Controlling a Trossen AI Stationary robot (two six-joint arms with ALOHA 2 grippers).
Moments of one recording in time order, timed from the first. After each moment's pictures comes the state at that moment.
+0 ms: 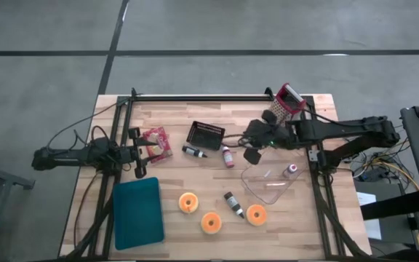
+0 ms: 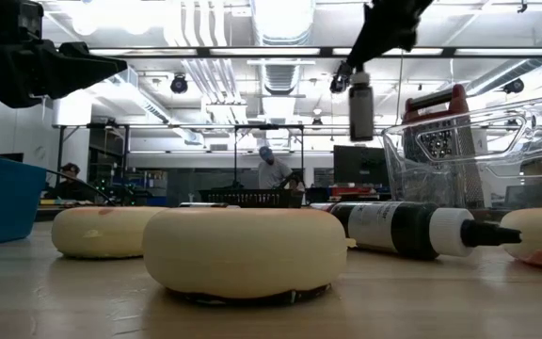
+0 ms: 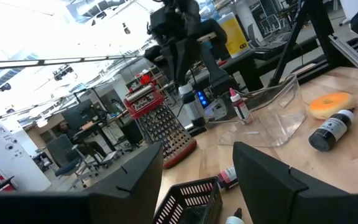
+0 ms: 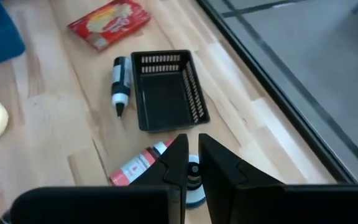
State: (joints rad) left arm -0.01 0.02 0.01 0.12 -0.08 0.55; right arm 0.06 1.28 1.18 -0.70 0.47 0.32
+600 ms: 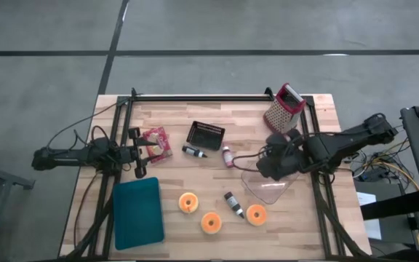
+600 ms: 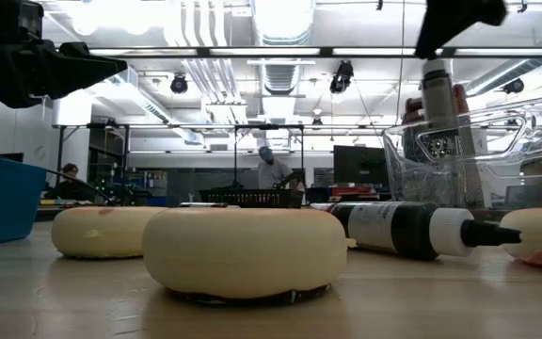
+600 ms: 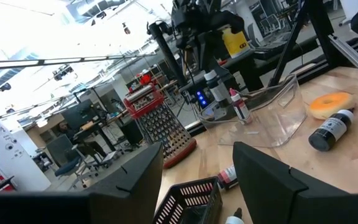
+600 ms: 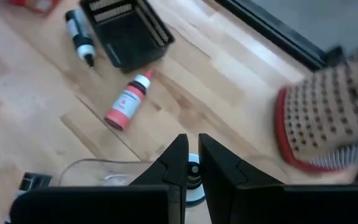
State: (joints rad) left arm -0.01 0.02 0.01 0.12 -0.08 0.55; right arm 0.36 1.32 1.29 -1.28 0.68 1.12
